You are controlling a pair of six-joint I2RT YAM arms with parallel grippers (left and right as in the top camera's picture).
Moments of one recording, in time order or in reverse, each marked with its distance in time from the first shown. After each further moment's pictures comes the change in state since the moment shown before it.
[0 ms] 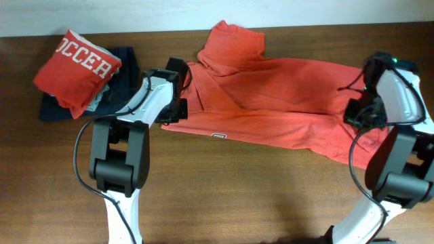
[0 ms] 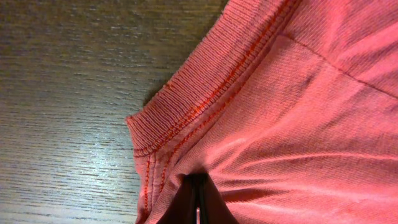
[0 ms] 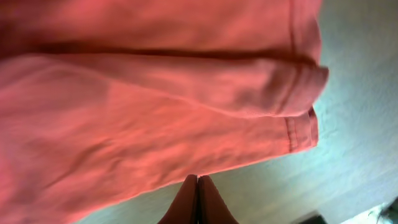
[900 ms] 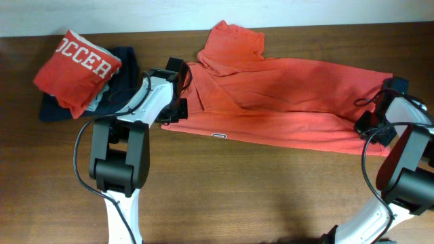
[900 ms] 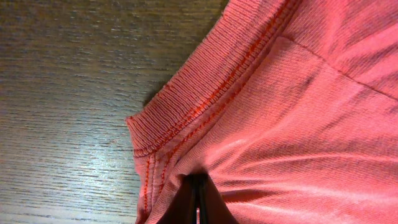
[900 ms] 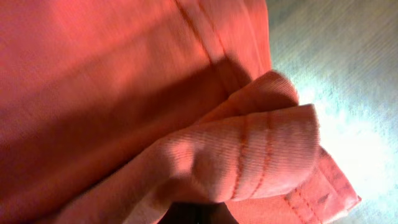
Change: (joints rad) left arm 0.000 0.000 0.000 0.003 0.000 0.000; right arm -0.138 -0.008 -0.293 0.547 0.023 0.056
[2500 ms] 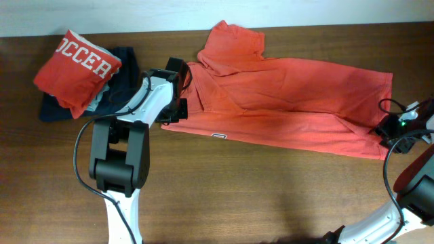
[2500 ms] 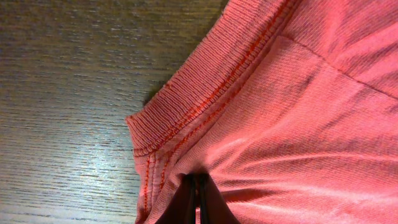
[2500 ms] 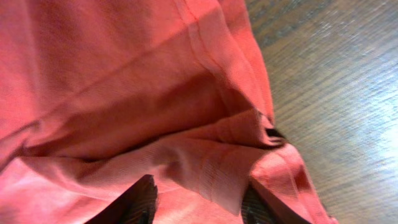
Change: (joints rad) left arm 0.000 0.000 0.000 0.000 0.000 0.000; right arm -0.249 0.002 0.084 -0.114 -0.493 -0.239
